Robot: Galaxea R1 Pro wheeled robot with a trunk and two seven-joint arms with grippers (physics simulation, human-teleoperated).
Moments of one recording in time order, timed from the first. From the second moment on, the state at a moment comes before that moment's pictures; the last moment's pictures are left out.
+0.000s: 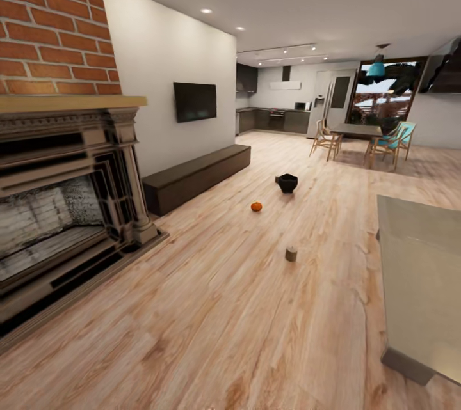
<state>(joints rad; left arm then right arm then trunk) 0.00 -0.01 -0.02 -0.27 0.20 -0.27 0.00 0.01 0.01 0.00 -0.26 -0.08 -0.23 -0.14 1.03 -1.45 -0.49</state>
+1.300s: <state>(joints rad) 0.00 -0.01 -0.02 -0.27 0.20 -0.27 0.00 0.01 0.01 0.00 -0.26 -0.08 -0.23 -0.16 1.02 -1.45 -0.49</state>
